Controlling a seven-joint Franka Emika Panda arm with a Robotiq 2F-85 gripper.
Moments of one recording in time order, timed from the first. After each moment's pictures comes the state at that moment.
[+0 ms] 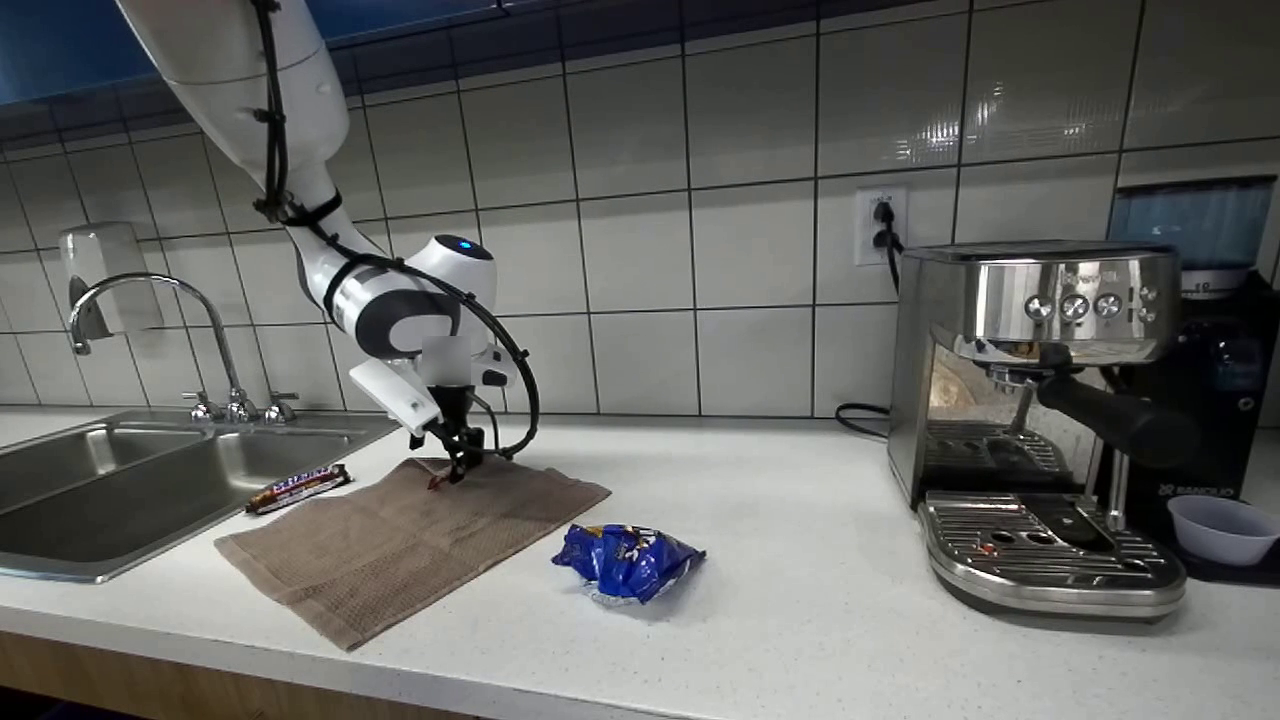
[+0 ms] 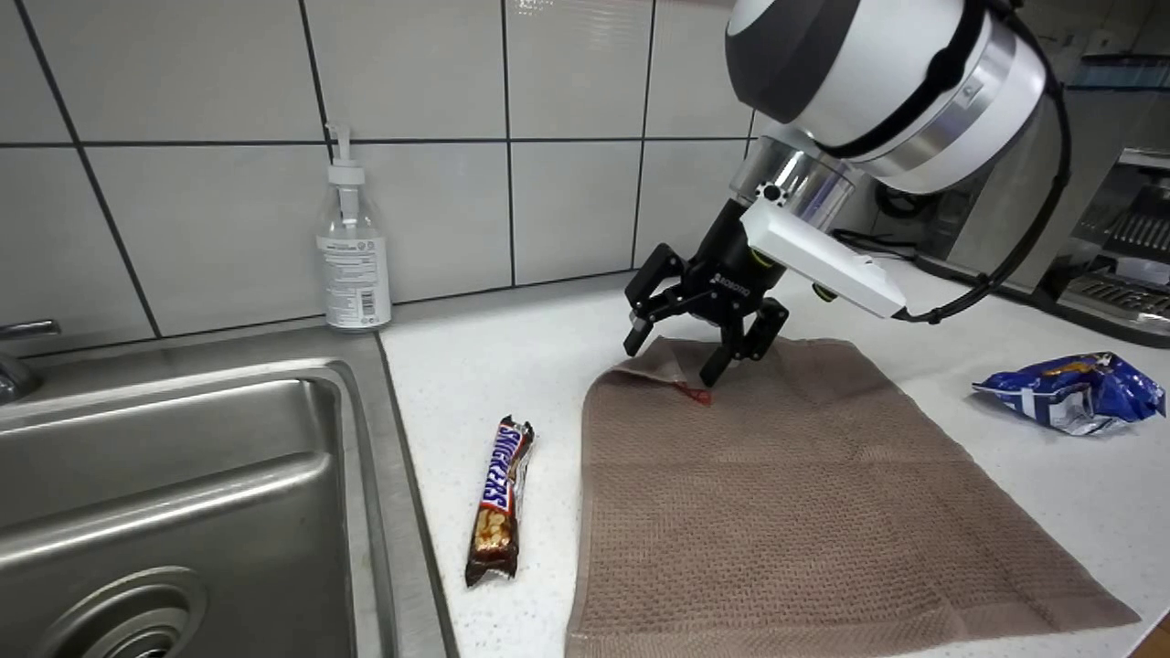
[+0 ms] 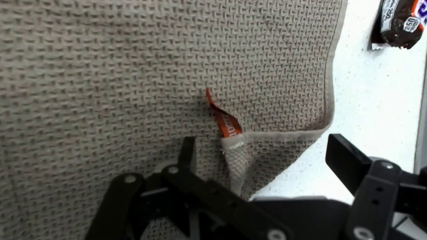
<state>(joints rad) -0.01 0.50 0.17 -2.05 0.69 2.68 -0.18</state>
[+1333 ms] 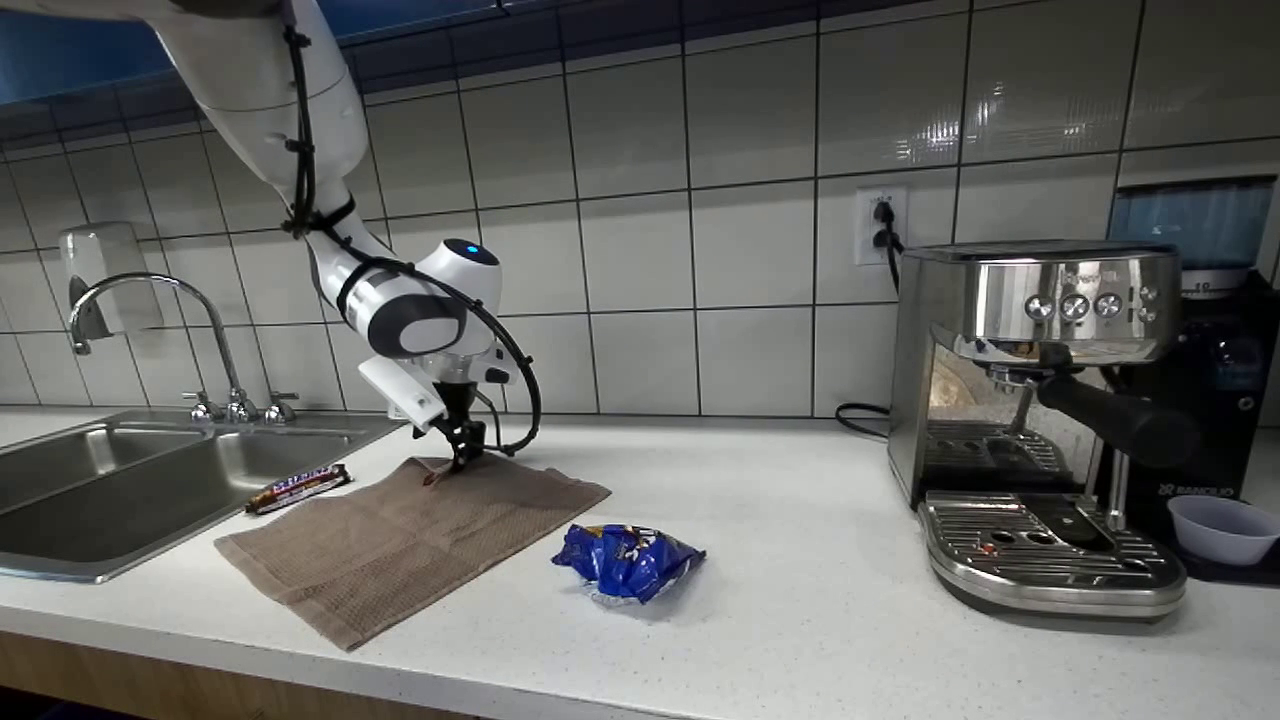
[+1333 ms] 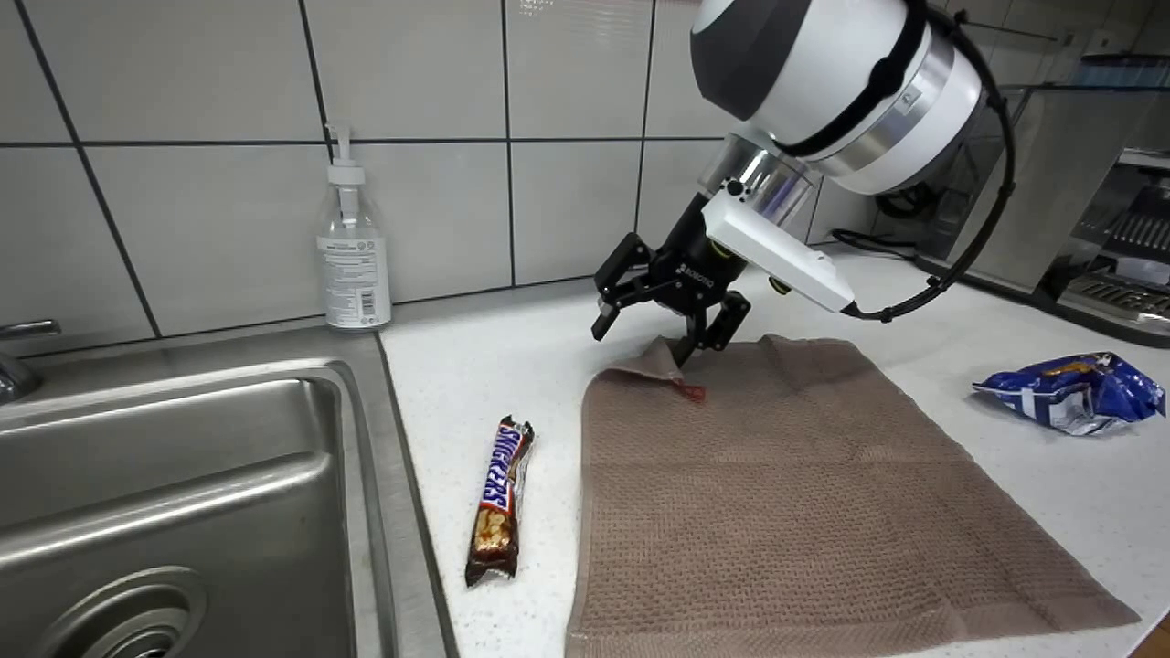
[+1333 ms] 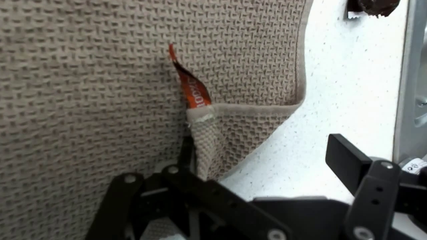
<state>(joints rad) -0.04 0.57 0.22 -1.94 0.69 2.68 -0.18</state>
